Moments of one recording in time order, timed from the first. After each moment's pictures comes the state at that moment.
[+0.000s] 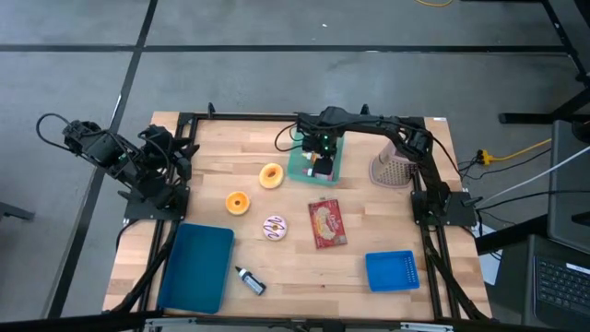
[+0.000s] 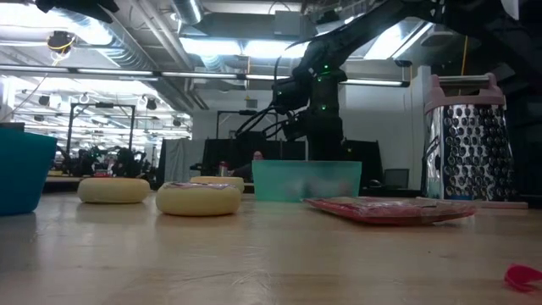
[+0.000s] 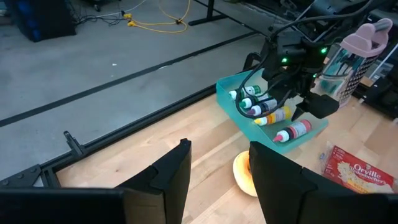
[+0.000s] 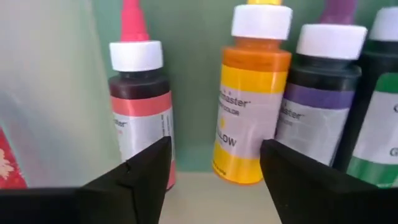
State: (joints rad) left arm -0.54 0.72 1.13 -1.54 -1.08 -1.24; right arm -0.42 2.17 1.72 -1.16 -0.10 -0.22
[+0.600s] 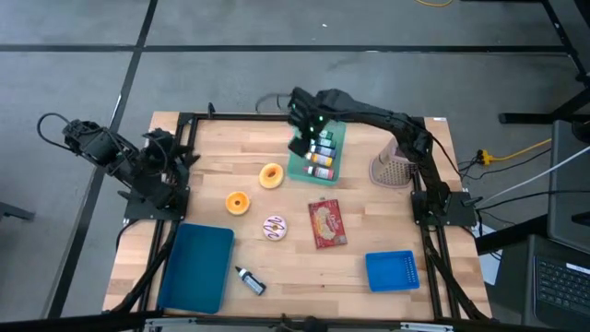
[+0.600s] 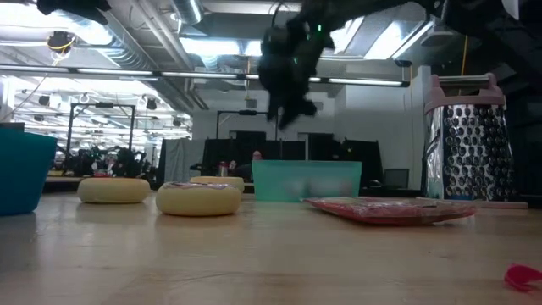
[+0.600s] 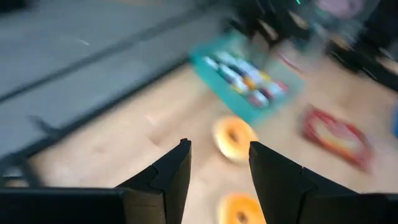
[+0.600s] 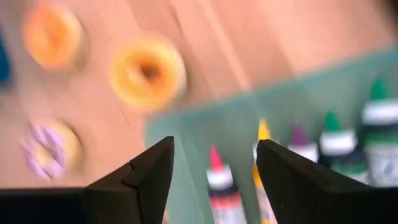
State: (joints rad) left arm -0.55 0.69 1.13 -1.46 -0.88 -1.08; right arm -0.41 2.16 2.08 -1.12 -0.25 0.12
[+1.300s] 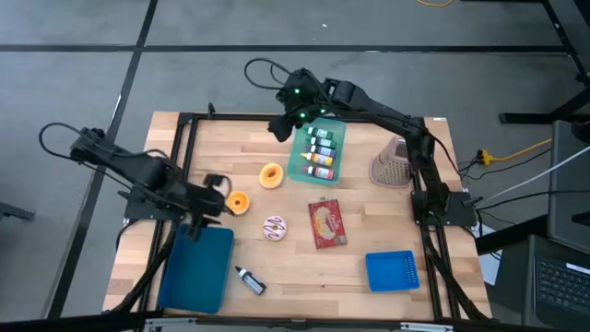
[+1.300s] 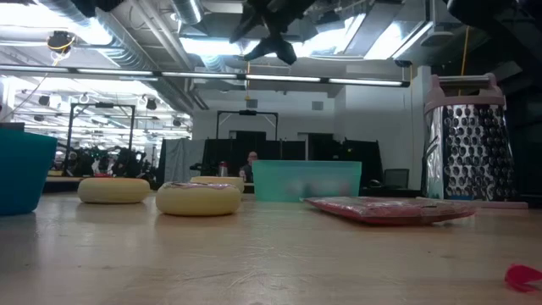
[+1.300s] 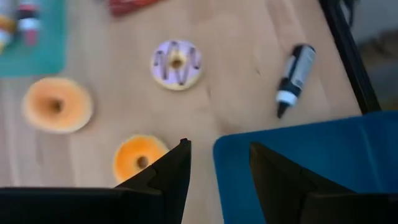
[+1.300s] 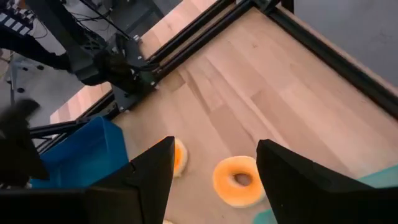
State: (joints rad) left arm -0.42 1.06 1.13 -1.12 -0.08 -0.14; right arm -0.31 2.12 2.35 -0.97 -0.19 0.44
